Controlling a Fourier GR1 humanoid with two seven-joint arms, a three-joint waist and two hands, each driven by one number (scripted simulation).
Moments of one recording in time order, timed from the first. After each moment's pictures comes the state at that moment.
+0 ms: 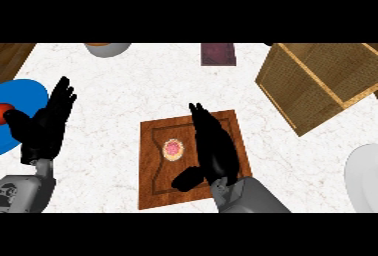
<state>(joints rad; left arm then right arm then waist) -0.19 0.37 -0.04 -1.48 0.15 0.23 0.16 -0.43 0.00 0.64 -1.55 0.65 -0.12 0.92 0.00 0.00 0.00</state>
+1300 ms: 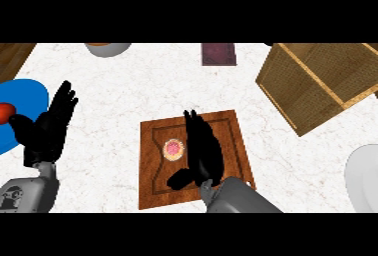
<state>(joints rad) -0.17 0.27 0.05 -1.47 0.05 0.13 0.14 -0.48 0.00 0.77 -1.30 0.63 -0.36 0.87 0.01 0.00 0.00</state>
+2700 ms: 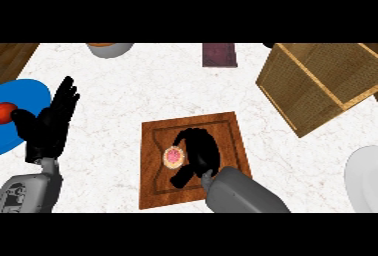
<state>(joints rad) -0.20 0.23 0.09 -1.49 -0.01 0.11 0.18 -0.61 -0.02 0.87 -1.02 0.39 -0.39 0.68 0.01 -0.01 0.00</state>
